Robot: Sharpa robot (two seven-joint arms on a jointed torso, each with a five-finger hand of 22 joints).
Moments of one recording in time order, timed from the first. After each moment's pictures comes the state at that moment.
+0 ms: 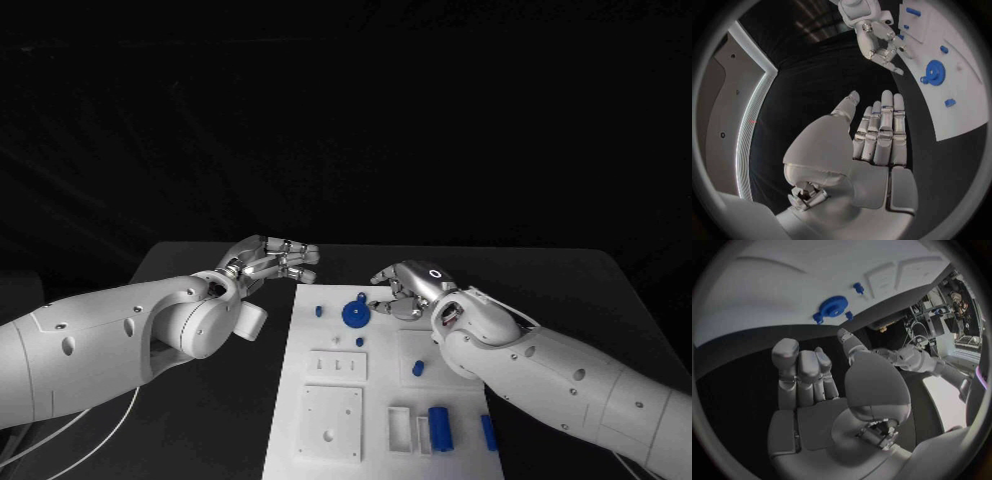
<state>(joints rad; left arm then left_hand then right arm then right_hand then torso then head) 1.39 -0.84 -0.16 1.44 -0.12 -0.27 0.31 1.35 0.03 0.05 -0.09 0.20 0.96 0.16 0.06 0.07 1.10 0.13 0.06 0.06 1.25 0.08 0.18 0.08 0.07 0.88 0.05 0.64 0.11 1.04 -0.52 0.23 1.20 -1.76 -0.43 -0.09 1.18 -0.12 0.17 -0.07 0.31 0.96 0.10 0.06 0.06 1.21 0.00 1.15 1.16 1.46 -0.07 1.07 1.13 0.10 1.47 -0.09 0.79 1.31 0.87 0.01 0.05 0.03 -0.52</state>
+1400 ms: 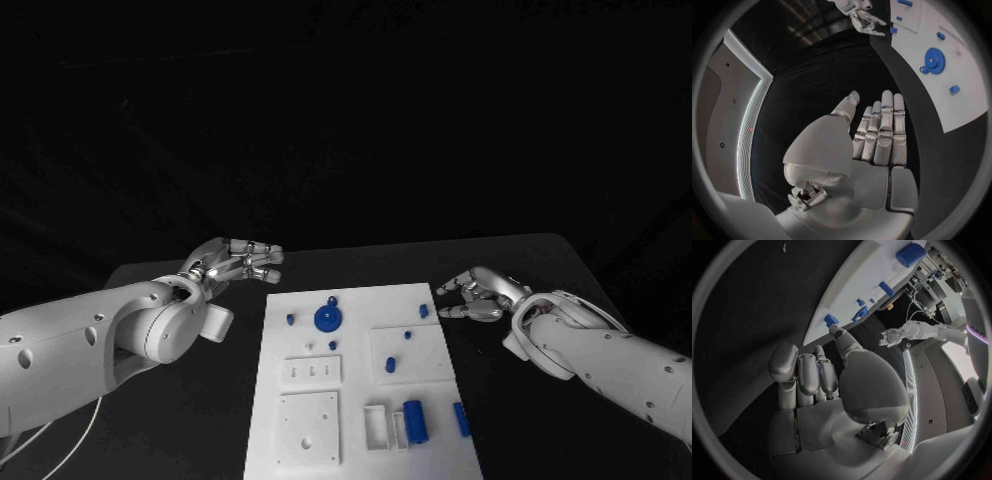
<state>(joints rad) 1.38 -0.85 -0.16 1.38 -0.13 -0.27 0.31 1.35 0.03 0.05 -0.09 0.20 0.97 0.16 0.06 0.07 1.10 0.13 0.06 0.06 1.25 0.08 0.18 0.08 0.07 0.88 0.05 0.64 0.10 0.98 -0.78 0.31 1.10 -1.34 -0.27 0.21 1.29 -0.11 0.14 -0.17 0.36 1.01 0.09 0.06 0.06 1.43 -0.01 1.34 1.31 1.47 -0.07 1.20 1.31 0.09 1.47 -0.09 0.96 1.31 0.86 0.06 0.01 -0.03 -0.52</state>
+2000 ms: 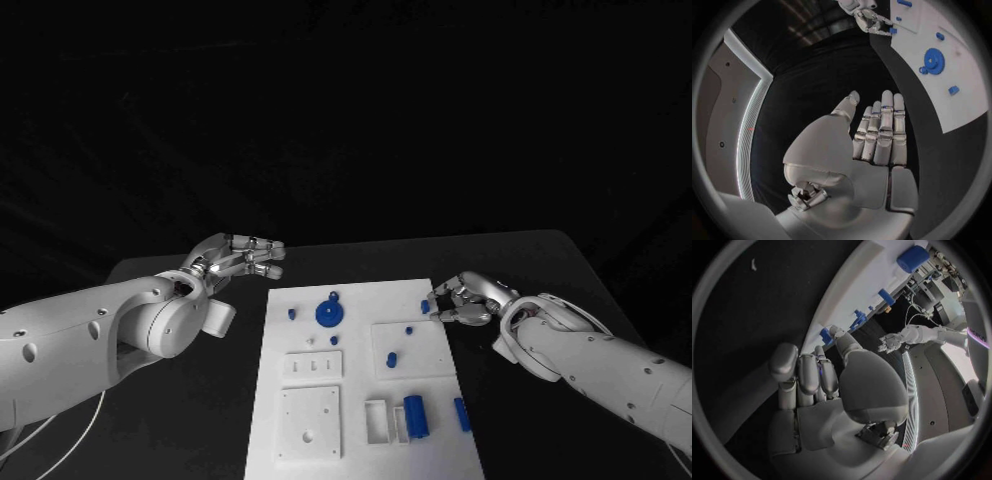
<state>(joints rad) 1.38 -0.85 -0.16 1.37 -0.14 -0.26 0.31 1.35 0.03 0.05 -0.09 0.20 0.97 0.16 0.06 0.07 1.10 0.13 0.06 0.06 1.25 0.08 0.18 0.08 0.07 0.88 0.05 0.64 0.10 0.96 -0.73 0.31 1.06 -1.36 -0.26 0.21 1.29 -0.11 0.14 -0.16 0.35 1.01 0.09 0.06 0.06 1.43 -0.02 1.34 1.31 1.46 -0.08 1.20 1.31 0.09 1.46 -0.09 0.96 1.31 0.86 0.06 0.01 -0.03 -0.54</state>
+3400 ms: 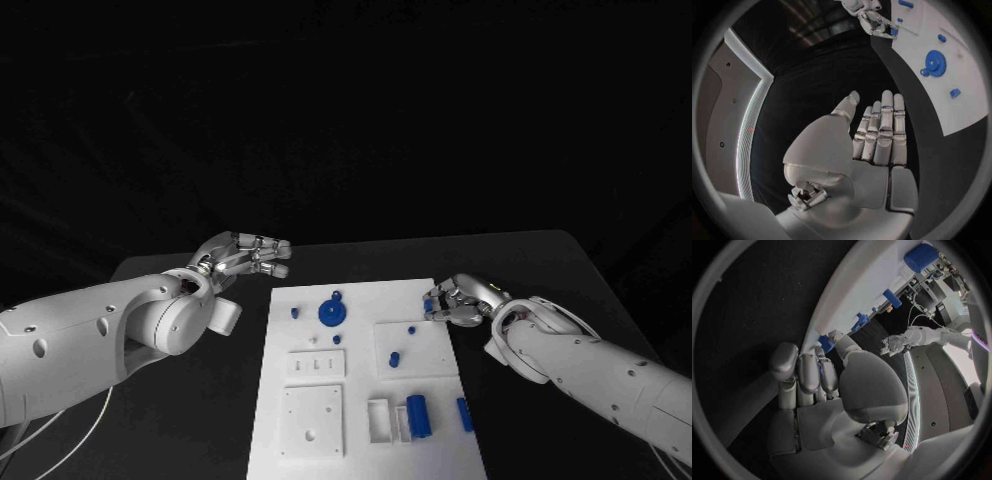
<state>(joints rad) 1.38 -0.85 -0.16 1.37 -0.14 -0.26 0.31 1.35 0.03 0.05 -0.09 0.20 0.97 0.16 0.06 0.07 1.10 0.13 0.06 0.06 1.25 0.08 0.18 0.08 0.07 0.88 0.06 0.64 0.10 0.95 -0.67 0.31 1.02 -1.38 -0.27 0.19 1.28 -0.10 0.19 -0.16 0.33 1.01 0.09 0.06 0.06 1.43 -0.02 1.32 1.31 1.46 -0.08 1.18 1.31 0.09 1.46 -0.09 0.94 1.31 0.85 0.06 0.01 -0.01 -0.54</state>
